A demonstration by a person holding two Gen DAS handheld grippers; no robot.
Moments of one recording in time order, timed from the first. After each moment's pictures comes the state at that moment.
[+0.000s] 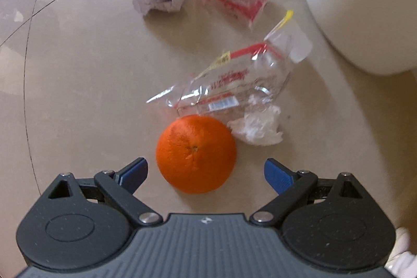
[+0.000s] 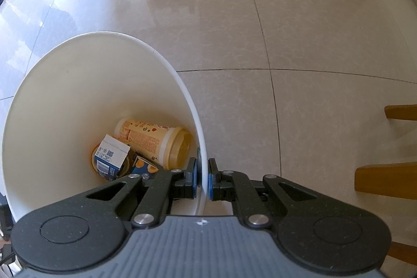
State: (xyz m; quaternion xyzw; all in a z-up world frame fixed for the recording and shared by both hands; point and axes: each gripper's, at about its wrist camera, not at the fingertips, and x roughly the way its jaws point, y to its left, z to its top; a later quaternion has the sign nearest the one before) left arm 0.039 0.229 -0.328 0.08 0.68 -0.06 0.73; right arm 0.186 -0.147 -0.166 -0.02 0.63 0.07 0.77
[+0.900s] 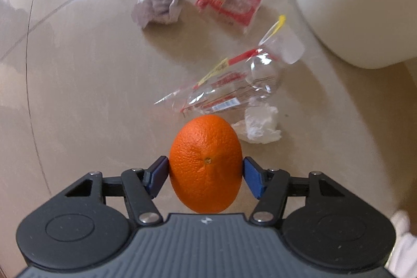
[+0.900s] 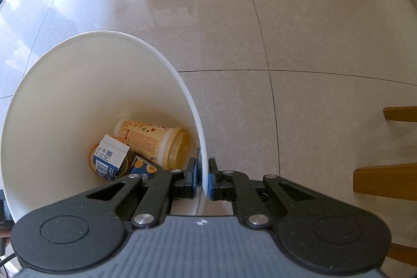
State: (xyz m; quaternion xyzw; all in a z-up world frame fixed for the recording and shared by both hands) left arm 0.052 0.233 -0.299 0.09 0.68 -0.10 0.72; right arm 0.185 -0.144 -0.166 -0.03 0.63 0.06 0.77
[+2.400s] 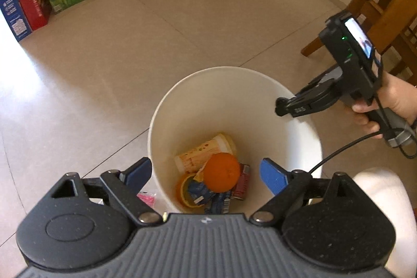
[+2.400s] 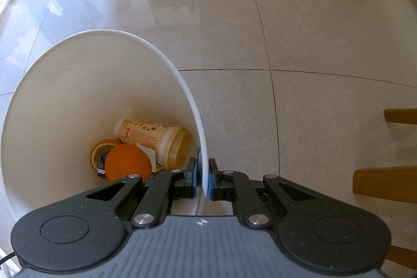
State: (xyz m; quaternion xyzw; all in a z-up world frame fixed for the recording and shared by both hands) left arm 0.171 0.081 -0.036 0.11 0.54 -0.29 0.79; right arm 0.186 -0.146 -0.166 -0.02 0.63 0.07 0.77
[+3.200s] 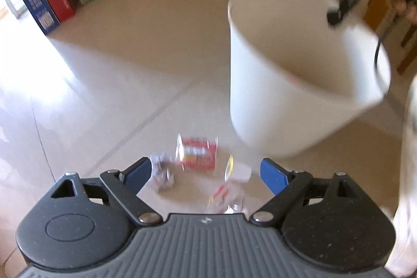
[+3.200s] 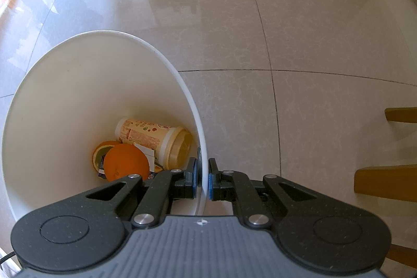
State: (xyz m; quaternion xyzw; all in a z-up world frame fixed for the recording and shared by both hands) left arm 0.113 0.205 -0.121 0.20 0.52 -0.26 0.79; right arm 0.186 -0.146 -0.166 -0.02 0.63 0.07 0.77
